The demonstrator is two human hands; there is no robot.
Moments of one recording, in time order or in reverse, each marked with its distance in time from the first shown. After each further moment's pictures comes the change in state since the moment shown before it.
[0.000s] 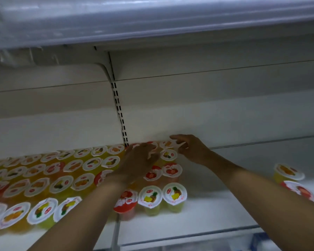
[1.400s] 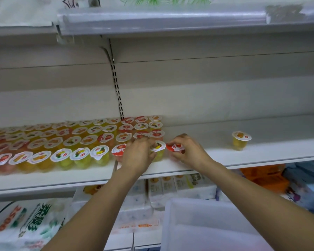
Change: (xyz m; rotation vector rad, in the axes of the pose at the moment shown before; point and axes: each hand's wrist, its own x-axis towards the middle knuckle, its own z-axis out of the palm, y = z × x) left_hand -0.121 0.074 0.023 0.082 0.205 0.035; right_hand -0.175 -0.037 -0.007 -0.125 0.024 -0.018
